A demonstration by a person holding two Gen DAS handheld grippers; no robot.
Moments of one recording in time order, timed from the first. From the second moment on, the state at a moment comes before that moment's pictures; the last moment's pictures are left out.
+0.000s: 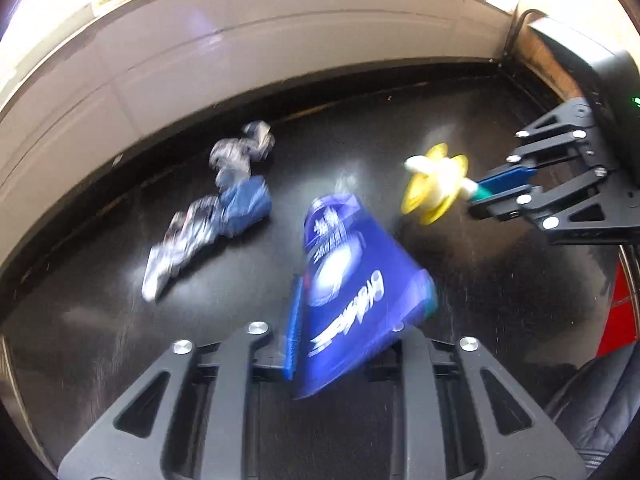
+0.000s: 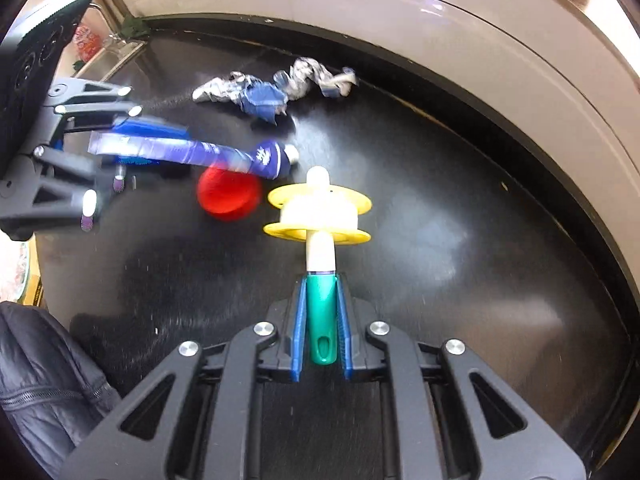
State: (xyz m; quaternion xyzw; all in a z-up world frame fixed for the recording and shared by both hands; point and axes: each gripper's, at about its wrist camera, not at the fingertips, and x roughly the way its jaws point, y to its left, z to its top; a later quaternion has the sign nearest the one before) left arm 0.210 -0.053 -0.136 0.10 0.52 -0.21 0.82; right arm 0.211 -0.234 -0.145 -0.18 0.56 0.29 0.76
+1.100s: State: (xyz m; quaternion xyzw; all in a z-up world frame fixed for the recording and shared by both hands) left arm 0.218 -0.034 -0.184 0.18 0.49 -0.18 0.83; right arm 0.114 -0.325 -0.152 -0.25 0.73 0.22 0.60
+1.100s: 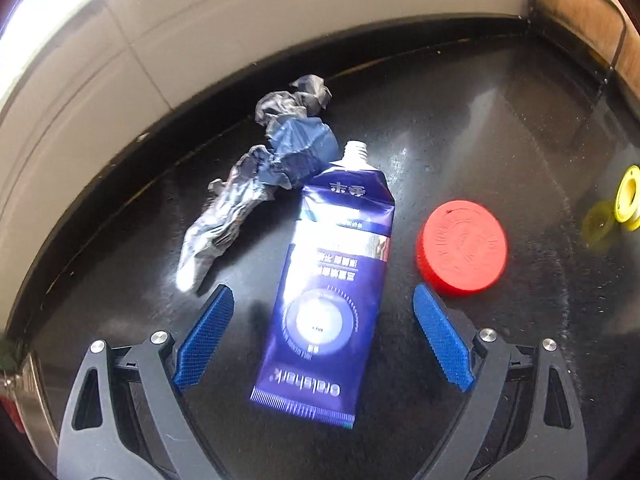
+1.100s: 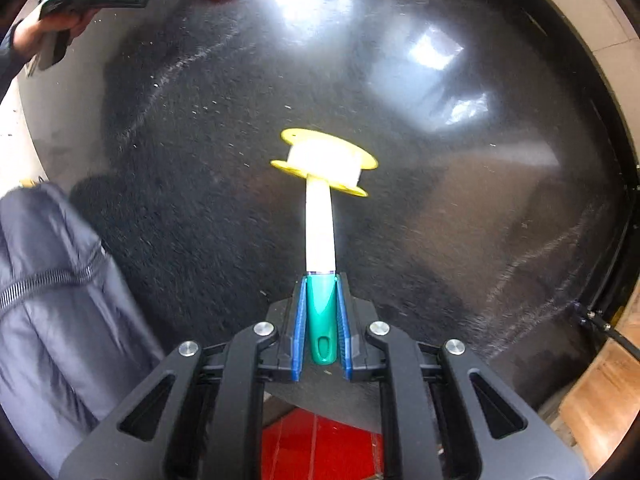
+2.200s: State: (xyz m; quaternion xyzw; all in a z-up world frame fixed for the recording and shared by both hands) left arm 0.129 -0.013 -0.058 0.08 0.45 -0.12 0.88; right arm 0.138 -0.293 -0.052 -0.11 0.61 0.26 0.74
